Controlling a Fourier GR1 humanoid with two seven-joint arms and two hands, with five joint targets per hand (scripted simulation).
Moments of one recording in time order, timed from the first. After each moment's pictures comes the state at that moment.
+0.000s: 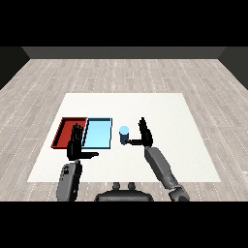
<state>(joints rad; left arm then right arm) -0.02 0.02 0.06 -1.55 0.15 -0.09 -0.45 -0.43 0.00 0.21 -0.98 -0.37 -0.20 -0.41</state>
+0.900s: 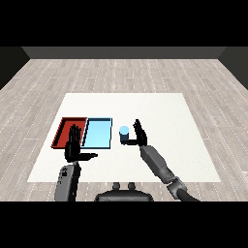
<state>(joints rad) 0.01 0.03 0.06 -1.59 0.15 -0.07 -0.44 -0.56 0.00 0.34 -0.73 -0.57 -0.19 -0.53</state>
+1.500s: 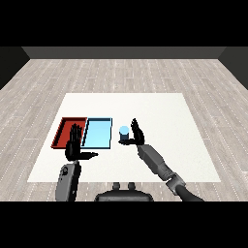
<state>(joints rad) -0.01 0.03 0.06 -1.57 0.15 -0.07 -0.45 -0.63 0.00 0.45 -0.64 -0.70 -0.21 -0.58</state>
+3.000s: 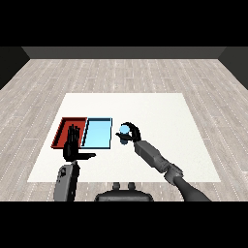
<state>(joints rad) 0.01 0.04 0.08 -1.58 0.17 -0.09 -0.46 -0.82 0.00 0.75 -0.43 -1.03 -0.34 -0.61</state>
